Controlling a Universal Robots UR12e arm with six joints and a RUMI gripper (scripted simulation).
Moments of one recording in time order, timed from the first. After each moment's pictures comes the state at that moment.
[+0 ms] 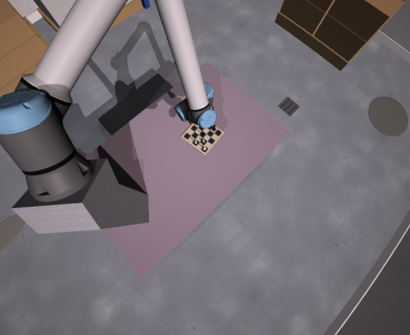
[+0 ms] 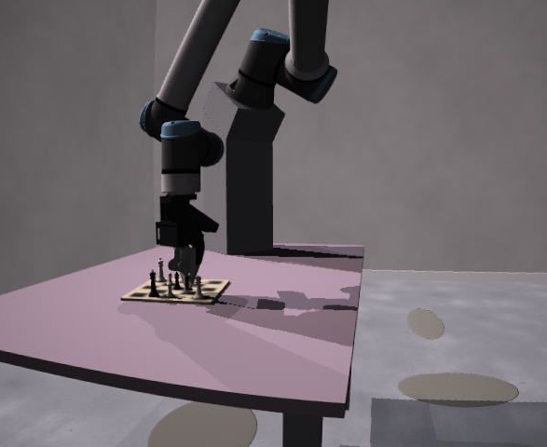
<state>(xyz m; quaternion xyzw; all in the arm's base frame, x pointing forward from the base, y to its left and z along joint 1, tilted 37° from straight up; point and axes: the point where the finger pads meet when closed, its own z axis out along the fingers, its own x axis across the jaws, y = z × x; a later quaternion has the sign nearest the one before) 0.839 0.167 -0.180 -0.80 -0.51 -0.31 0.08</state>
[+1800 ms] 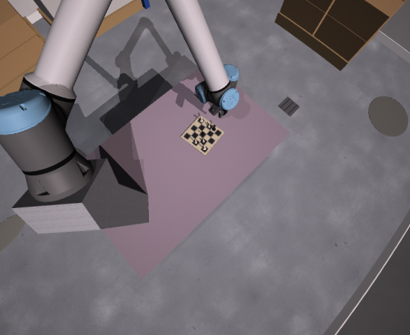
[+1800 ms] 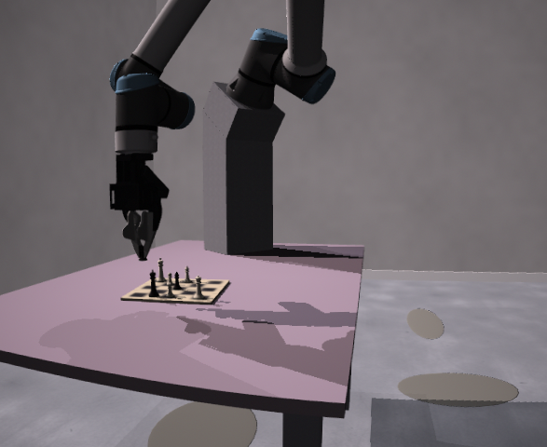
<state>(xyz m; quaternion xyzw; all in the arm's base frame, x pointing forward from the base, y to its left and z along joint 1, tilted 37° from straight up) 0.900 0.056 -0.098 -0.70 -0.64 -0.32 0.02</state>
